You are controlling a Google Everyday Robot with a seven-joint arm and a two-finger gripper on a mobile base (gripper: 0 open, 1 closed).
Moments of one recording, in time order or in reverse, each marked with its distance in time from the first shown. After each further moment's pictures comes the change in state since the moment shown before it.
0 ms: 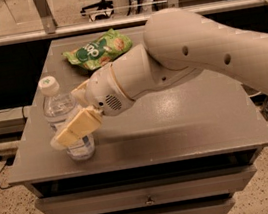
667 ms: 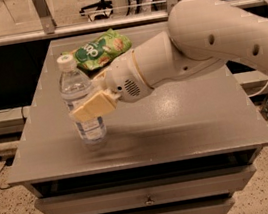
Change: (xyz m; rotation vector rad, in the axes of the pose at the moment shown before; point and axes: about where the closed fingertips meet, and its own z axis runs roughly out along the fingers) arm 0.003 -0.026 -0.042 0.096 -0.021 0.066
